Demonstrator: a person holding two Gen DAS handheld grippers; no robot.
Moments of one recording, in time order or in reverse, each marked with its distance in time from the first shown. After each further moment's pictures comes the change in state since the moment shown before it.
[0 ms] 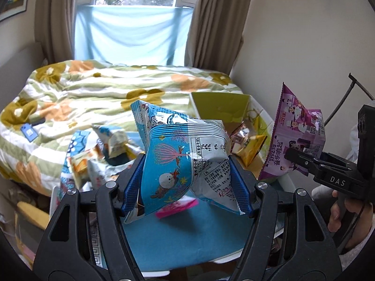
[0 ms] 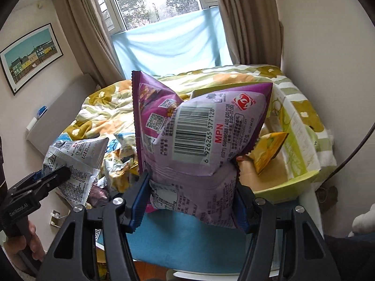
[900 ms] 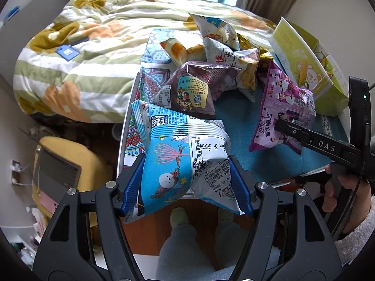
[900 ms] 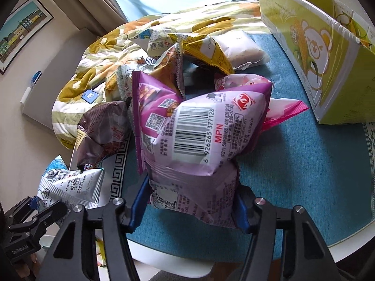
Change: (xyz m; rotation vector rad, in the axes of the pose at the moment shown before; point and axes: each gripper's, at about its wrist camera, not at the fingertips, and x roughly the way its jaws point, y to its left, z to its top) left arm -0.031 0.220 -0.162 -0.151 0.356 0.171; right arm 0.162 0.142 -0.125 0.064 0.335 0.083
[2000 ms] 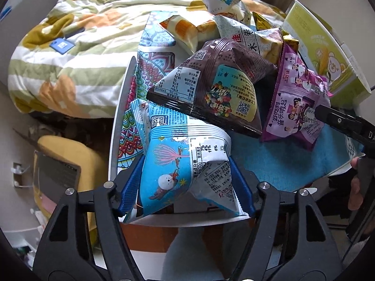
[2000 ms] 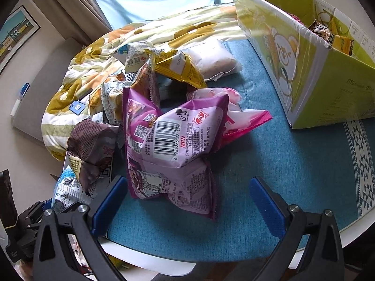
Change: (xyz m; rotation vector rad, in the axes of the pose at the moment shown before) left arm 0.063 0.012 0.011 0.025 0.083 0.026; right arm -0.008 -0.017 0.009 0.063 -0.022 -0.075
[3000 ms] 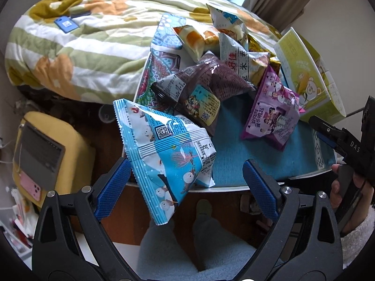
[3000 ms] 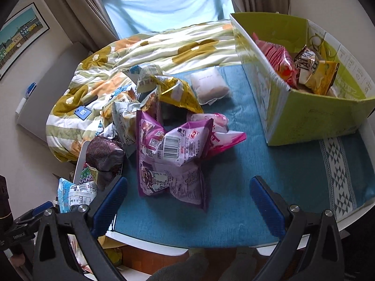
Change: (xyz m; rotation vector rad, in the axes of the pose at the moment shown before) left arm -0.039 0.027 -0.018 -0.138 -0.005 -0.144; right arm -0.049 -0.002 0.002 -0.038 -0.068 -0.018
